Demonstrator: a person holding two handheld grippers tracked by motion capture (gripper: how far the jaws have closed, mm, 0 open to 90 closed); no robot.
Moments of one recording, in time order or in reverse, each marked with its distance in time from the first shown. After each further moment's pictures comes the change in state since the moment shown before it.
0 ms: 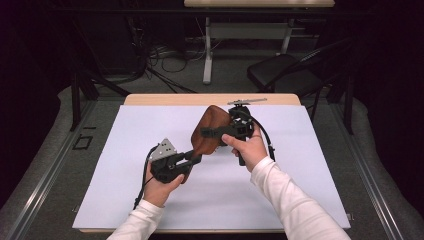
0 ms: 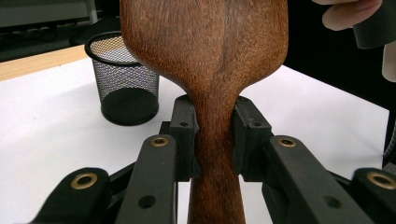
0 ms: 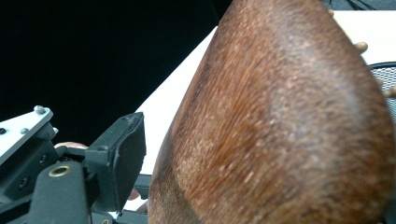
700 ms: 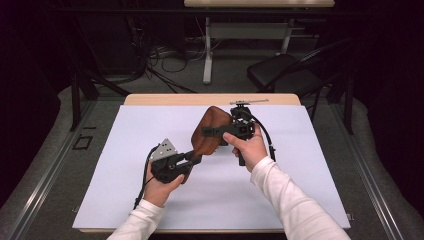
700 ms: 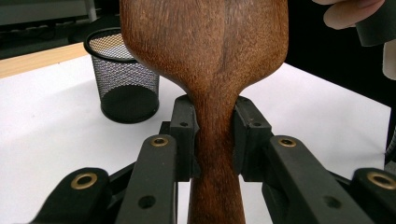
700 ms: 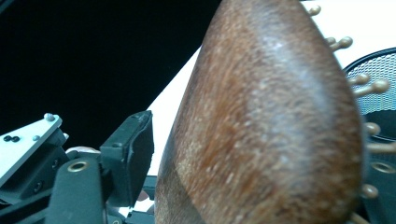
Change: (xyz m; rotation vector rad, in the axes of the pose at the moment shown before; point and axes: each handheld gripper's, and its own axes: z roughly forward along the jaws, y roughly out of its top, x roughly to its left) left arm 0.002 -0.002 0.002 0.012 -0.001 0.007; right arm -0.007 -0.002 0.001 0.002 0.034 0.071
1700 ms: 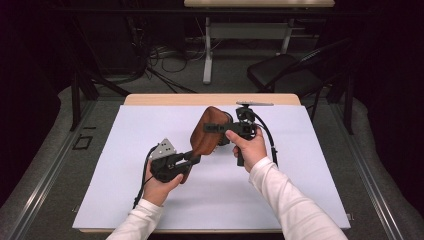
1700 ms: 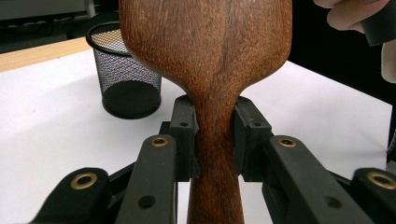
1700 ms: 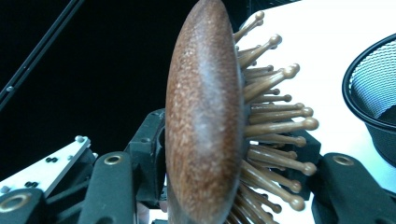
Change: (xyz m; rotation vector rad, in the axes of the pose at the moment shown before) left arm 0.006 -0.003 0.001 0.009 -0.004 -0.009; right arm -0.014 -0.005 0.000 -0.058 0.087 0.153
